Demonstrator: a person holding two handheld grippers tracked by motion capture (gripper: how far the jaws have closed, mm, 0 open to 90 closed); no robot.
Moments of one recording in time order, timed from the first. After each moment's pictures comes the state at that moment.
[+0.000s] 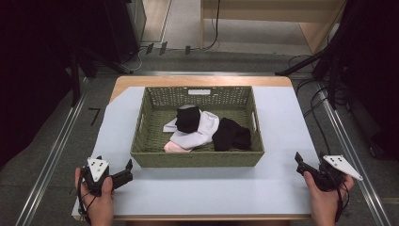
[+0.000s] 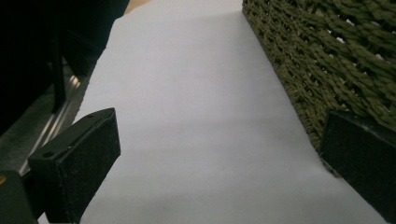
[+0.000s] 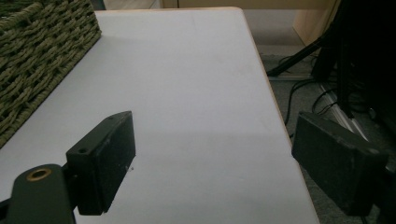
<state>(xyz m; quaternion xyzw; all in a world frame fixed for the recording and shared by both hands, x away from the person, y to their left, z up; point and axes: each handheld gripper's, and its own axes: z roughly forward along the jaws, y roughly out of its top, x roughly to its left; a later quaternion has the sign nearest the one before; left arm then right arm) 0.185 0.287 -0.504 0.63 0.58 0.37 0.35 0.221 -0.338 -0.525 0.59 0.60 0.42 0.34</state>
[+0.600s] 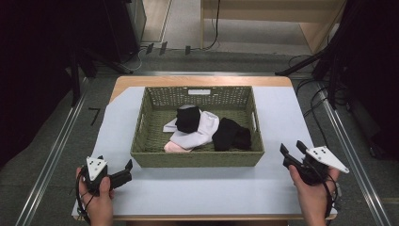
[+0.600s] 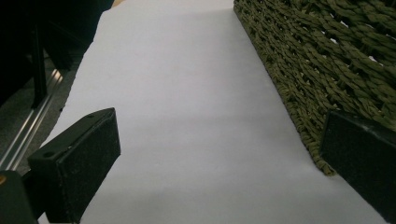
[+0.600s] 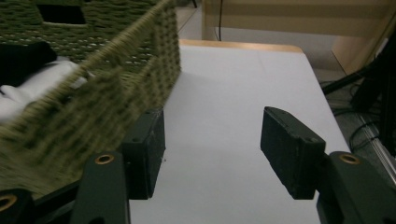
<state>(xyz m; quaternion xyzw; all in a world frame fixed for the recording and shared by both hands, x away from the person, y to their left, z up) 0.187 0.291 -0.504 0.64 0.58 0.35 0.37 0.220 -0.277 -0.474 0.54 0.63 0.45 0.33</state>
